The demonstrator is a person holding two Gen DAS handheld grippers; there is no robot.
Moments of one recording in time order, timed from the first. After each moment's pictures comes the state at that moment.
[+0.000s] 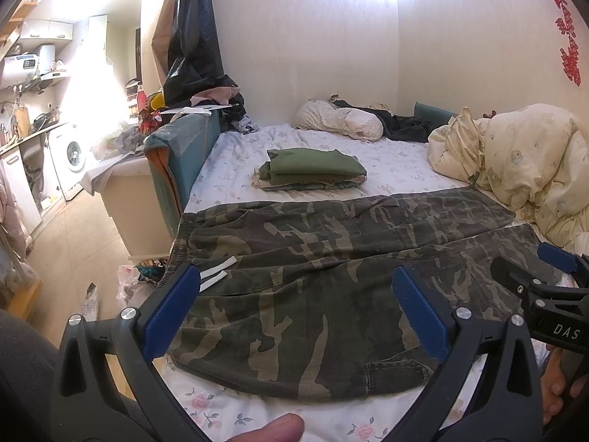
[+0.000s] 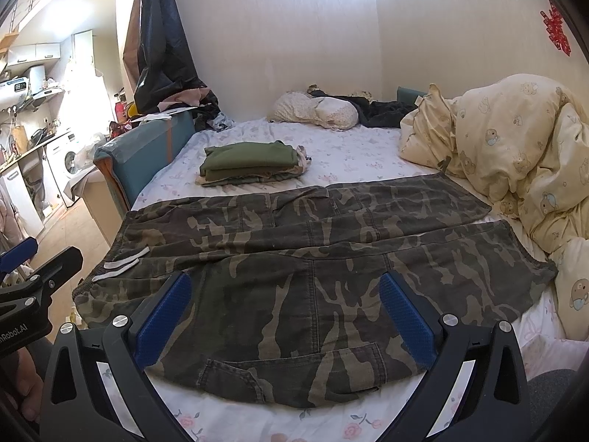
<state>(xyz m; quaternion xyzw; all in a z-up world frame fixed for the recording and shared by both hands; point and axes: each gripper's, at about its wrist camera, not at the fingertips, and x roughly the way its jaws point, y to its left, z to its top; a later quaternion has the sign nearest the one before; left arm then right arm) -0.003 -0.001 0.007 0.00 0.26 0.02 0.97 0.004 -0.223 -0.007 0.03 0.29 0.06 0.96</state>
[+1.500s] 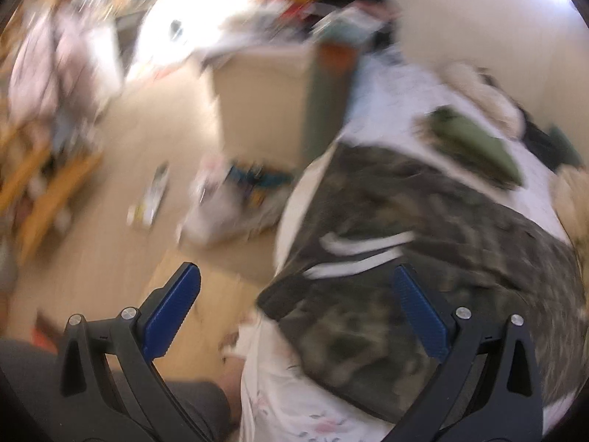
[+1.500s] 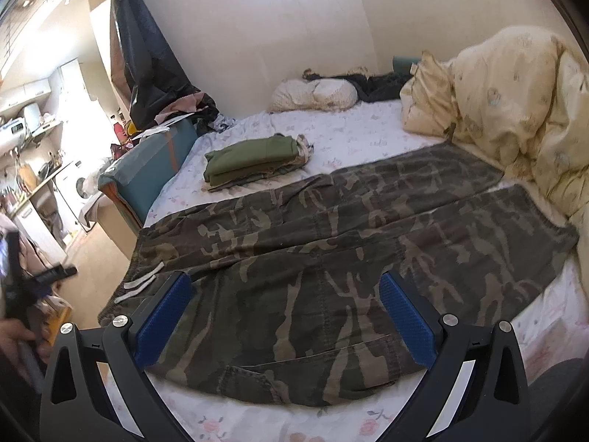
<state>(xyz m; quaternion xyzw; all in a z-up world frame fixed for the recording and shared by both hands) 0.064 0.203 -0.063 -0.19 0.42 0.23 0.86 0.023 -0.254 -0.003 0.12 0.32 0.08 0.94</state>
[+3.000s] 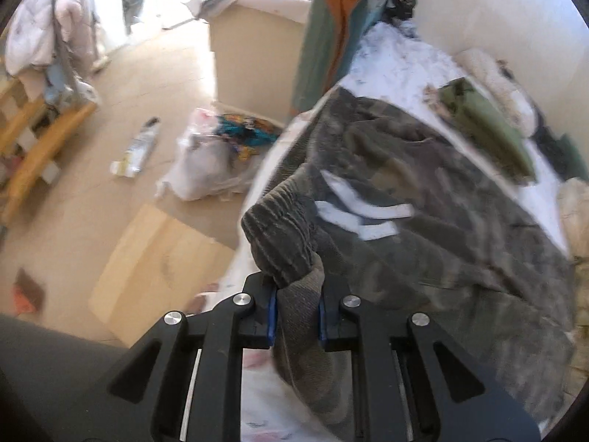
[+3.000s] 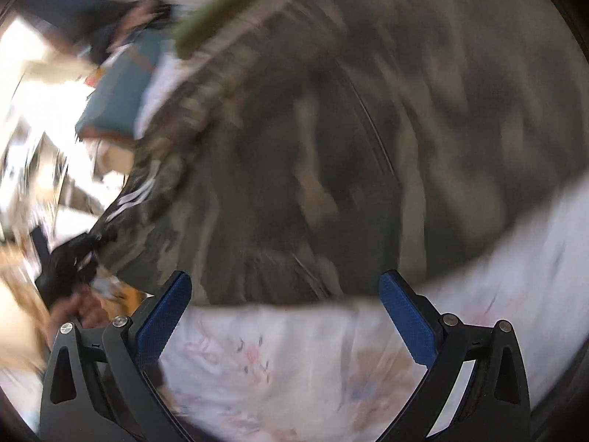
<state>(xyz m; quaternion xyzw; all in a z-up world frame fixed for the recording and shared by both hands) 0.099 0.177 -0.107 -0.22 0.46 0.24 0.83 0.058 -0.253 -0.160 0.30 0.60 0.11 0.74</state>
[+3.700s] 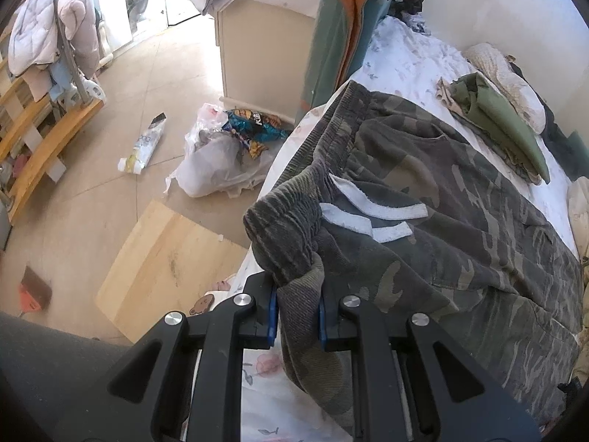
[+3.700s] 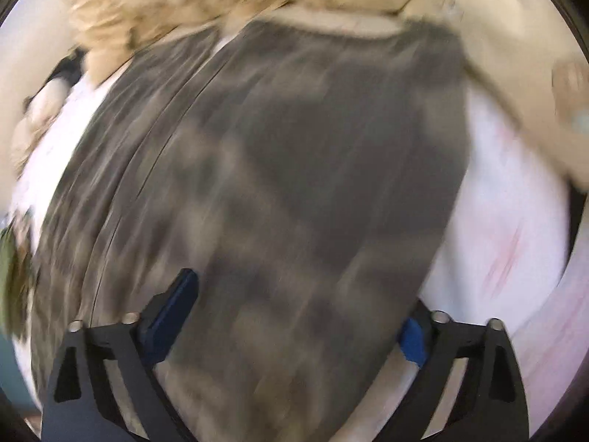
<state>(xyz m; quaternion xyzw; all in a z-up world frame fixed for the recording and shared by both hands) 0.105 0.184 -0.114 -0.22 0.46 0.24 0.82 0.136 -0.543 -0.161 0.35 0.48 -0.33 0.74</state>
